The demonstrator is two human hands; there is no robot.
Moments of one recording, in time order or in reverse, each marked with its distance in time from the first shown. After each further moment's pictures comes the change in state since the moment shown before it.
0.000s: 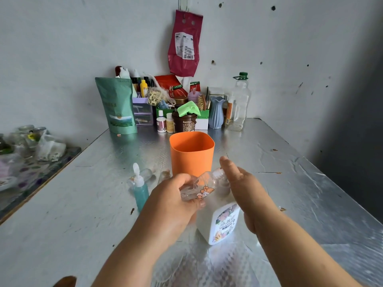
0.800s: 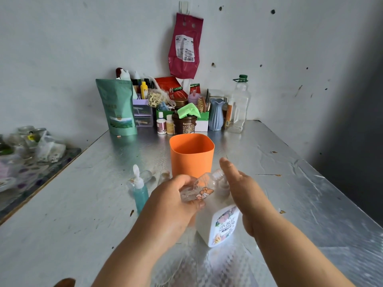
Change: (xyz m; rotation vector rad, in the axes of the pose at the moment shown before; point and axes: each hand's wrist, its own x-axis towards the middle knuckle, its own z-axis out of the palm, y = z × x) left_hand -0.001 0.003 -0.001 -0.003 0.008 0.003; right_hand -0.005 -0.006 0.002 -0.007 0.011 0.020
